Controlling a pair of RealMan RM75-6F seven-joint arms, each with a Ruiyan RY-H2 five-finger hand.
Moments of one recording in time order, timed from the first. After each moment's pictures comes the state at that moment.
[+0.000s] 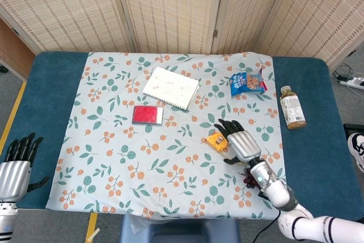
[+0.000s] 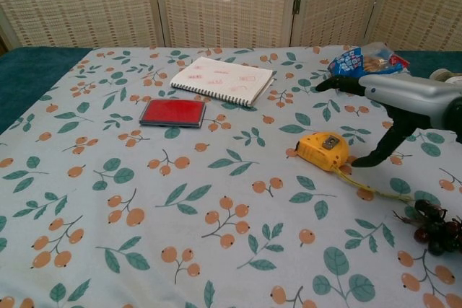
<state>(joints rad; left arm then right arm) -0.11 -1.14 -0.05 -1.64 1.48 1.48 0.19 0.56 -1.44 0.18 -1.64 -1.18 0.92 -0.34</state>
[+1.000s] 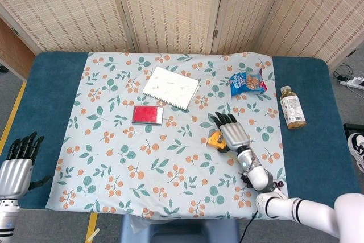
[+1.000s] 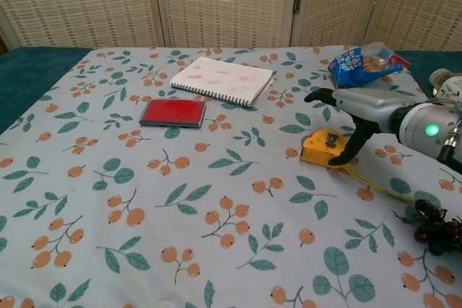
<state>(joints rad) -0.13 -1.15 -0.06 -1.62 1.45 1.45 0.18 0.69 -1.63 0.20 -1.34 -0.99 0.87 -0.39</state>
